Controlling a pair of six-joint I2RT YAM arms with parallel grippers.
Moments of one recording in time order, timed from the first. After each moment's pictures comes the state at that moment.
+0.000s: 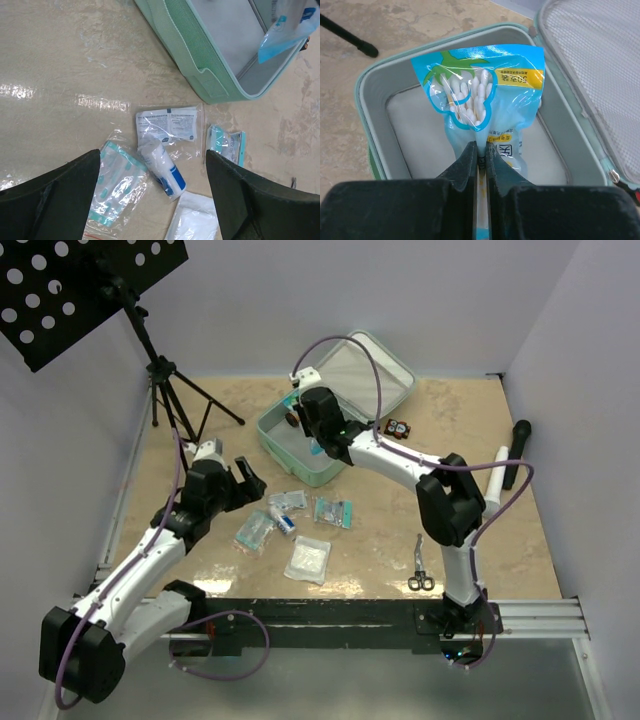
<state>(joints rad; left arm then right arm) -0.37 0.93 0.60 -0.28 -0.07 -0.67 0.73 2.01 1.63 -0.07 0.40 0.08</state>
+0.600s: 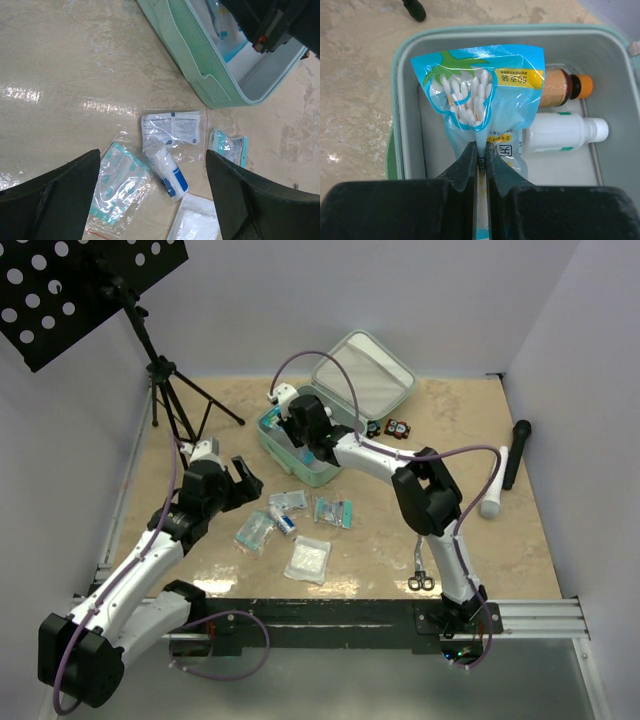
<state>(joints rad) -0.37 0.90 0.62 -0.32 -0.11 -0.67 0.74 2.19 1.73 -0.02 0.16 -0.11</state>
